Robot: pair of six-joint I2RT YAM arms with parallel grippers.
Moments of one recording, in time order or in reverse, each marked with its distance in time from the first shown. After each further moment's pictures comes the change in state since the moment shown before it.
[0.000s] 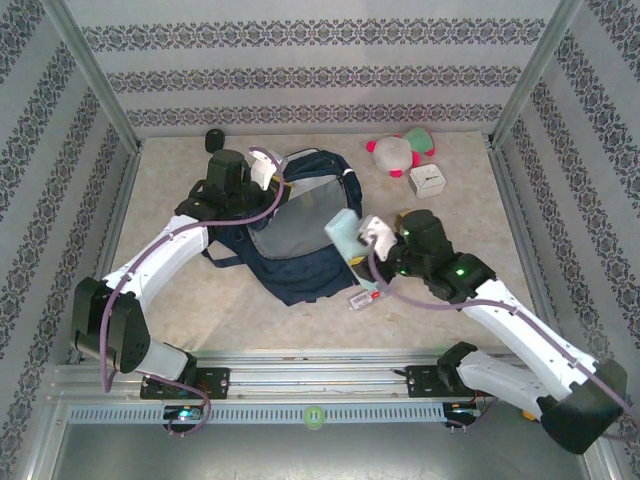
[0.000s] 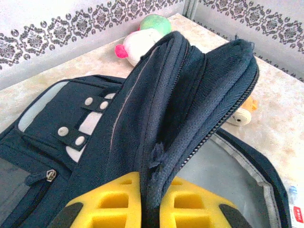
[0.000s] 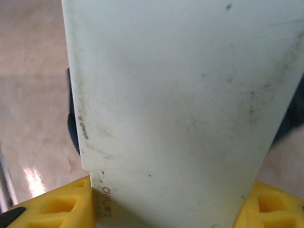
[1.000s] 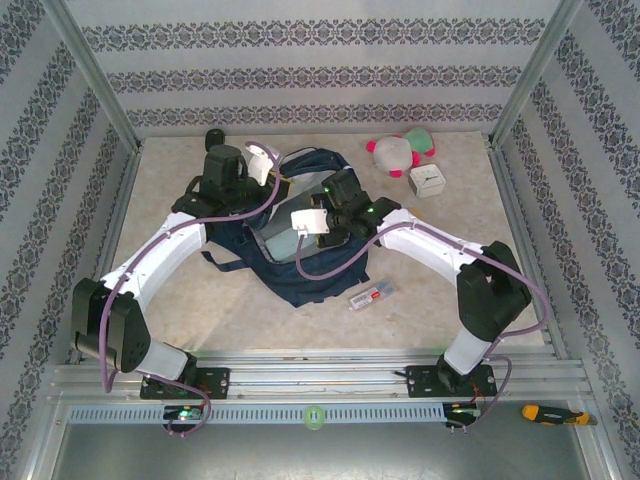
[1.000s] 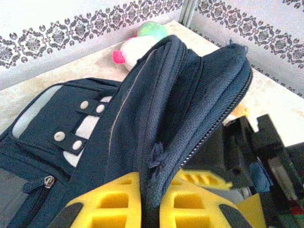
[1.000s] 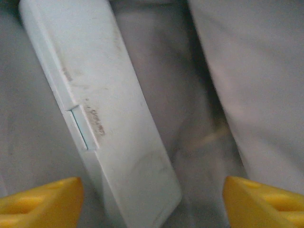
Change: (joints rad) left arm 0.019 -0.002 0.031 -0.021 0.030 -0.030; right arm 0.045 0.701 0.443 0.075 0.209 -0.761
